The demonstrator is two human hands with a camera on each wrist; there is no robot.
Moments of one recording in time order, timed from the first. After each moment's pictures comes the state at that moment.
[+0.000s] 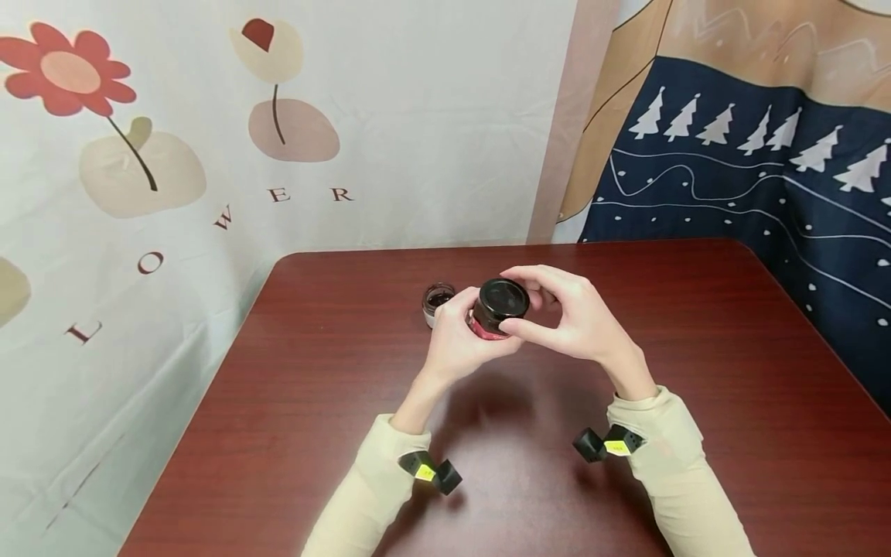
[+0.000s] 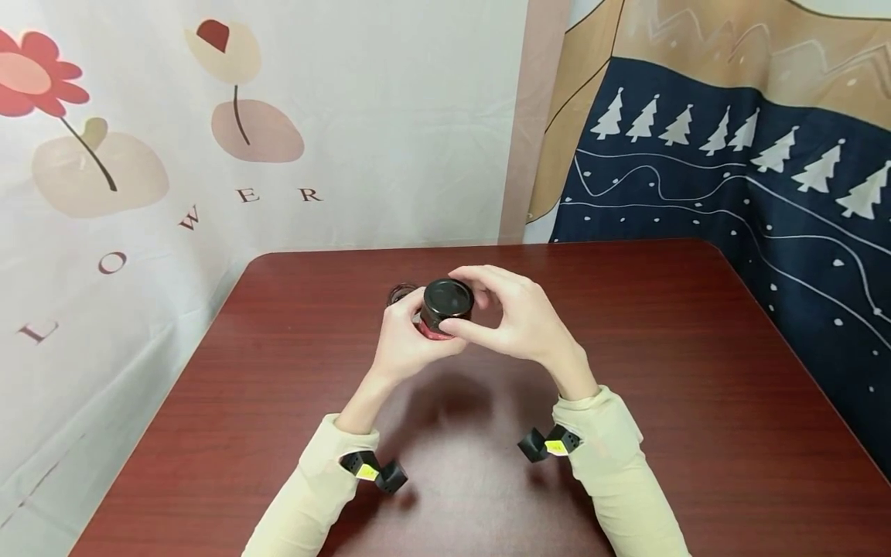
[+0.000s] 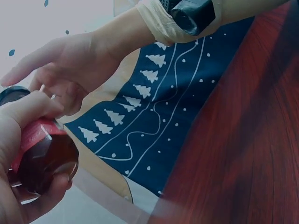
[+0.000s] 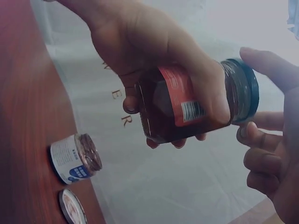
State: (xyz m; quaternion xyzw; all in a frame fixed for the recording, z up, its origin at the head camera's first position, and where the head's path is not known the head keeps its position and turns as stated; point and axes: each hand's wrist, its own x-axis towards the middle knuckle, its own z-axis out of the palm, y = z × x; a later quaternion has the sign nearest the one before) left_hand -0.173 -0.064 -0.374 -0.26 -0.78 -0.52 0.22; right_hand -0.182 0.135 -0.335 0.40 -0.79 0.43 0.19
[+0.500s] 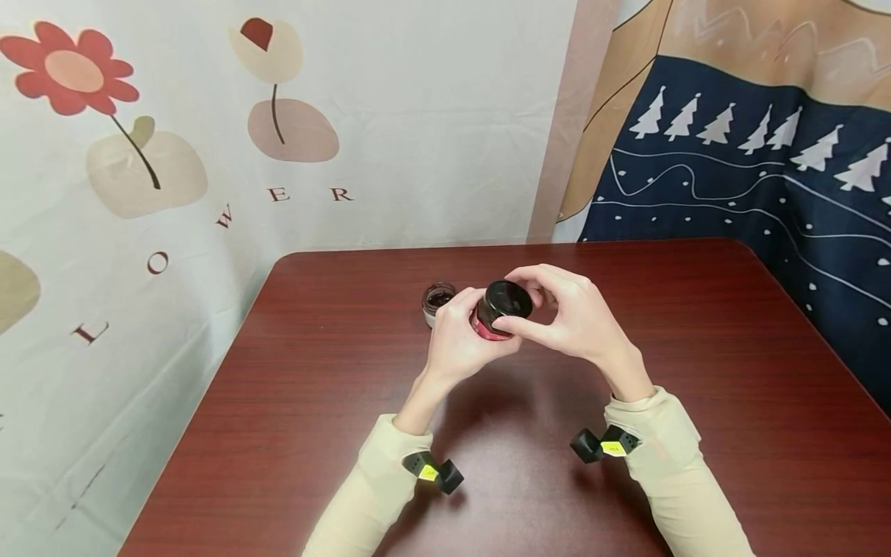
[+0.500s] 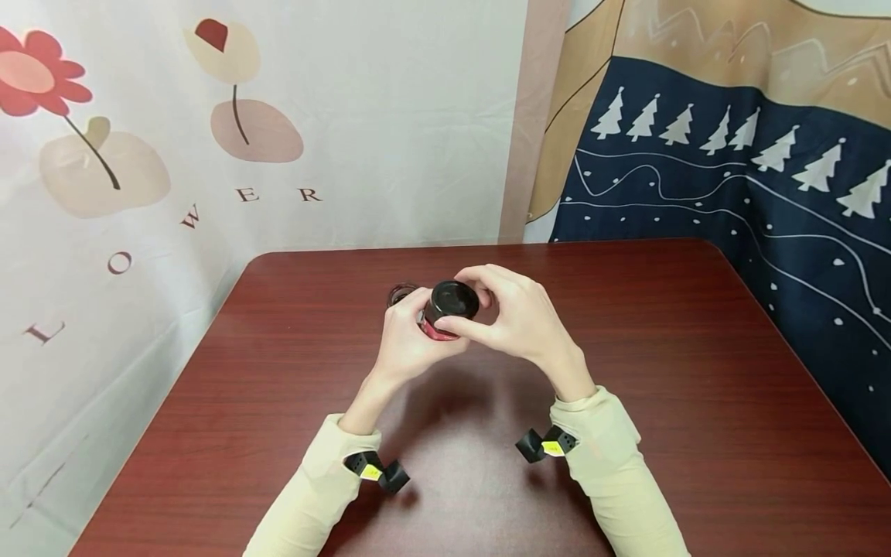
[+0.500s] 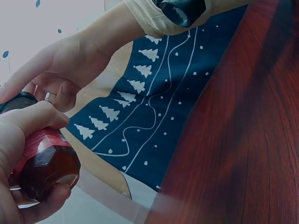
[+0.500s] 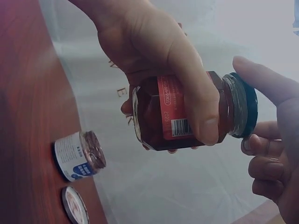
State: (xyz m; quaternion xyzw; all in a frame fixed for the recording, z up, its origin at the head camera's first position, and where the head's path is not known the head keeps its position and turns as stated) left_hand -0.174 -0.064 -0.376 -0.25 -0.82 -0.45 0.24; right_hand -0.181 0.130 -0.336 0.35 -0.82 0.40 0.22
